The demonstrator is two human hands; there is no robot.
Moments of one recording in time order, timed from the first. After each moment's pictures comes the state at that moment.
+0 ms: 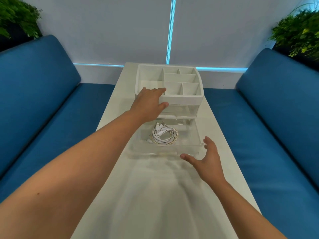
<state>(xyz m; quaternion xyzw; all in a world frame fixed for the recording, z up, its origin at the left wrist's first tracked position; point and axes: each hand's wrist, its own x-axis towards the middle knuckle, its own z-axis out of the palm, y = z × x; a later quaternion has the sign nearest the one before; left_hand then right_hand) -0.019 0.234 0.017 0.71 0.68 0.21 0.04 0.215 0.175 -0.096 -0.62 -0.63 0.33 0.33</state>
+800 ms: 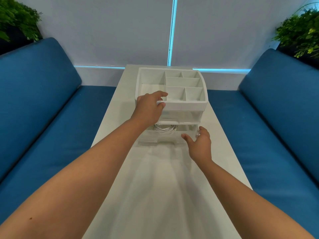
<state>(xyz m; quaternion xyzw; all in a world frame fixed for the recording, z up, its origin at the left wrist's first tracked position) -0.020 0.246 0.009 0.62 0.69 0.35 0.13 0.164 0.252 -0.092 -0.63 -0.58 0.33 0.39</state>
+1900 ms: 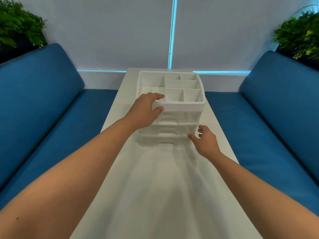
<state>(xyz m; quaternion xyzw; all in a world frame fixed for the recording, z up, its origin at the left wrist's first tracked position) -0.032 0.226 0.023 0.67 0.66 0.30 0.13 0.191 0.265 -0.073 -0.63 -0.64 0.33 0.28</state>
